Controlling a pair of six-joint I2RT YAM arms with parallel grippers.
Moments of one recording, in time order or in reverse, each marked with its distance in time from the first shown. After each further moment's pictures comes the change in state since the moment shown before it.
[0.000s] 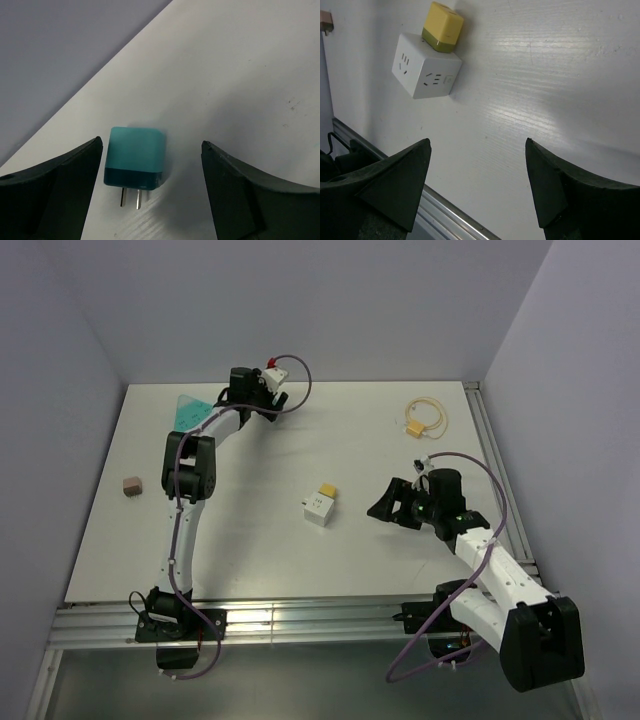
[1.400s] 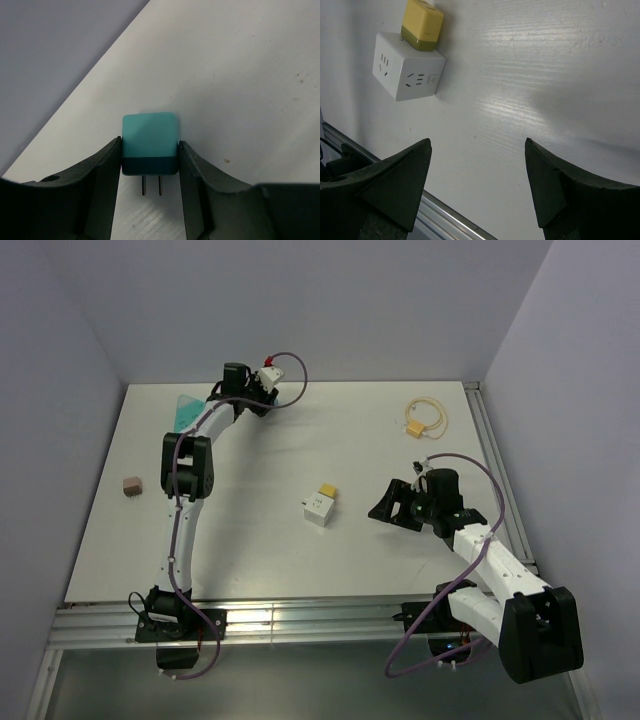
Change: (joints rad) left arm 0.037 0.056 0.156 -0.194 0.087 0.092; right arm 0.000 0.057 0.002 -0.009 0.030 -0.004
